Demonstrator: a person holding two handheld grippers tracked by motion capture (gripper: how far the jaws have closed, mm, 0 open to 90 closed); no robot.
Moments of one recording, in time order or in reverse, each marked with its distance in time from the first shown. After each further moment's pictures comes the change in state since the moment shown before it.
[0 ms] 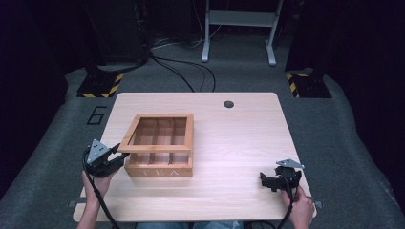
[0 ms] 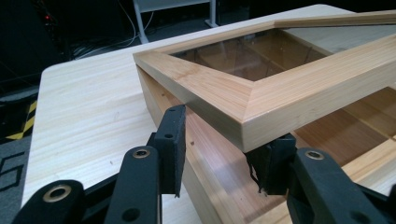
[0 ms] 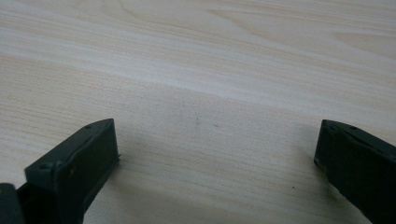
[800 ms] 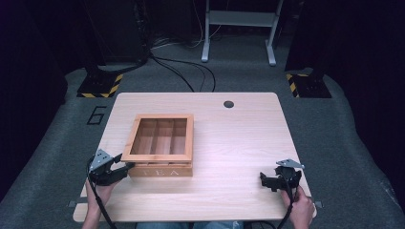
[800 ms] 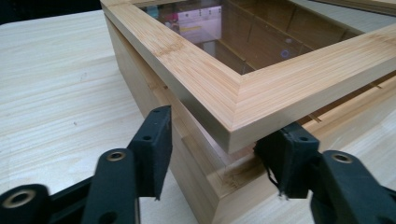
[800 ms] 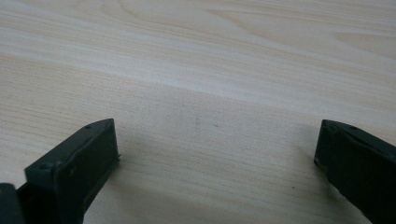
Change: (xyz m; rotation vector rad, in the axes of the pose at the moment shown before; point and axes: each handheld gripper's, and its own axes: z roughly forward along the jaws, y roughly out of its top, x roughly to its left) left arm -0.001 -0.031 0.004 0.061 -0.087 -0.046; right arm 0.000 0.000 0.000 0.002 -0.002 0.002
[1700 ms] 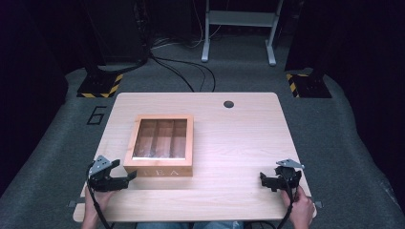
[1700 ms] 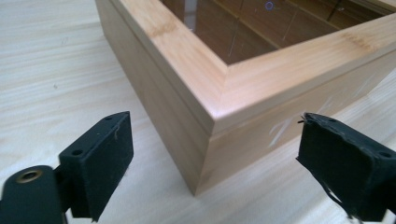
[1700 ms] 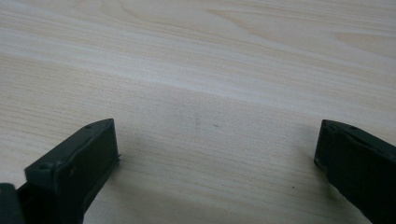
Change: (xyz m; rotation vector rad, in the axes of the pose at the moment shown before) left arm 0.000 -0.022 -0.005 0.062 -0.039 -0.038; right arm 0.000 0.000 0.000 0.000 0.000 0.001
